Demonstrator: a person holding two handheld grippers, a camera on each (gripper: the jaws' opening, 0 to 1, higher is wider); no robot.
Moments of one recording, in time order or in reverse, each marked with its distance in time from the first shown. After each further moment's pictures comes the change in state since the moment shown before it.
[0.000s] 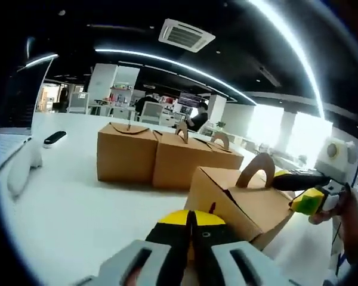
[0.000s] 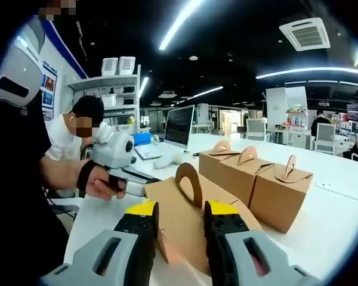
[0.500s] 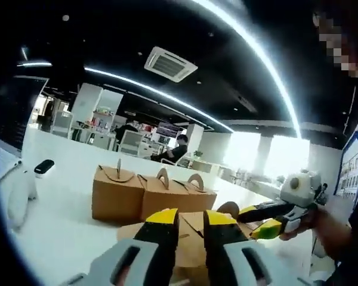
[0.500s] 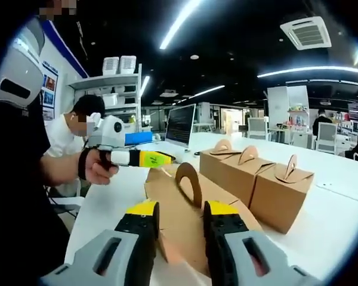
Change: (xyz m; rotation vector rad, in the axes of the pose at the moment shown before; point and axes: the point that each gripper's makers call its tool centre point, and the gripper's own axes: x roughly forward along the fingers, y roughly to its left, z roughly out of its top) left arm -0.037 -0.031 0.053 0.068 -0.185 -0.248; right arm 0.000 0.000 0.001 0.001 0.016 0.016
